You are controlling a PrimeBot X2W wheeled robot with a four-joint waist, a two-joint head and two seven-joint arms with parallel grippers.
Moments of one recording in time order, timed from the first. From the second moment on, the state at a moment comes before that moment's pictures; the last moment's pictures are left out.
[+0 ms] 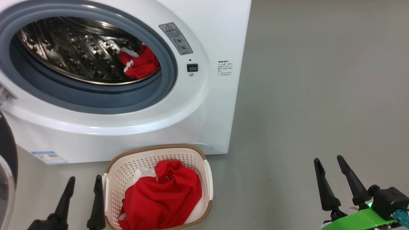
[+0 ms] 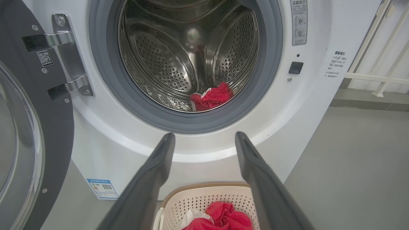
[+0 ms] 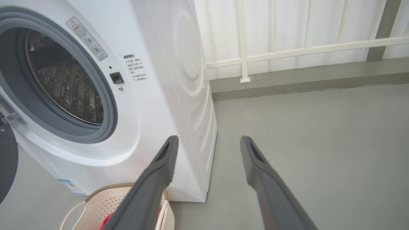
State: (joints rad) left arm 0.02 0.04 0.13 0.14 -0.18 -0.13 -0.26; right arm 0.06 -0.09 0.01 0.13 0.38 0.12 -0.26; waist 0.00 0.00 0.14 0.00
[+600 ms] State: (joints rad) left arm -0.24 0.09 0.03 0.28 -0.25 -0.13 -0.26; right arm 0.03 -0.06 0.01 0.12 0.38 0.12 -0.26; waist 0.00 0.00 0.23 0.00
